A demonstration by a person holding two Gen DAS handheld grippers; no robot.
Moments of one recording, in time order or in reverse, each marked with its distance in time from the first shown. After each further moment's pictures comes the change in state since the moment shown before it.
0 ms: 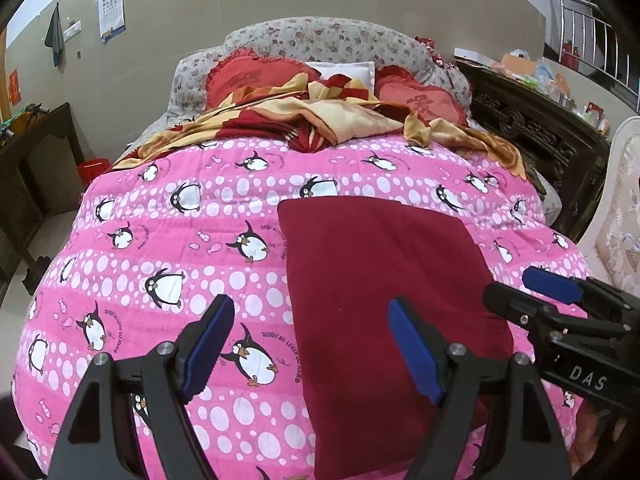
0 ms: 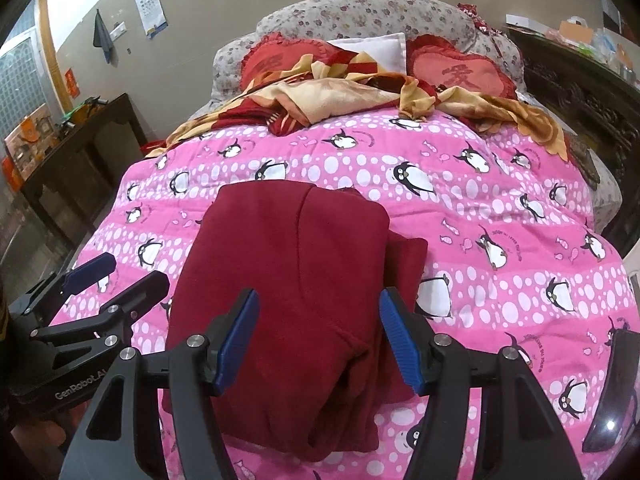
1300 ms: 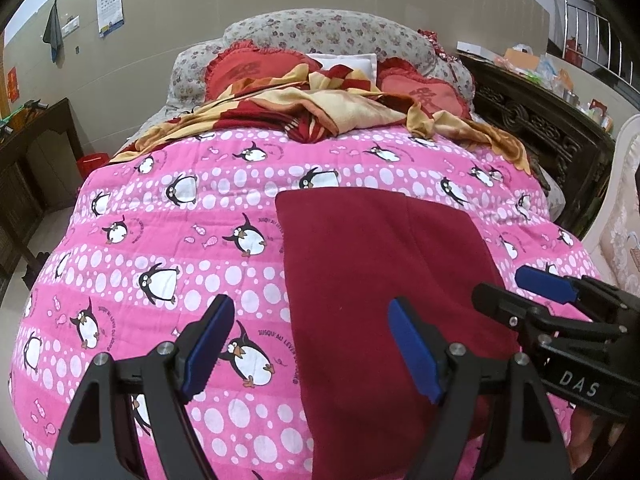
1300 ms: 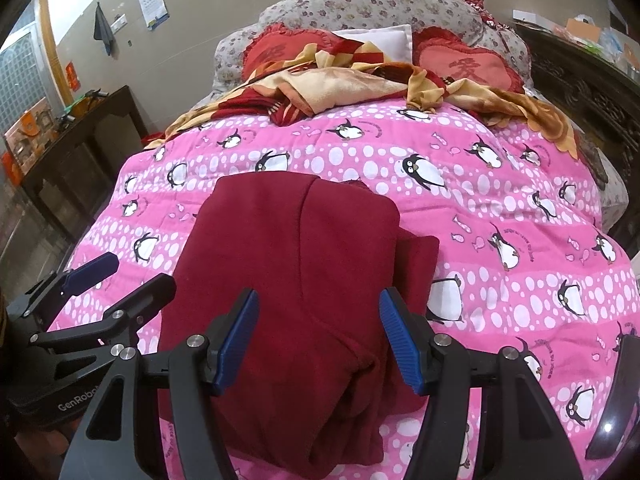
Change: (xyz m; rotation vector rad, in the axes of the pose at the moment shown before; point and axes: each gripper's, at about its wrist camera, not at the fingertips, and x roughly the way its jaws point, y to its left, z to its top) left arm 0.013 -0.001 -0.003 -0.004 0.018 0.003; right arm 0.016 0.003 0.002 -0.010 0.029 0.012
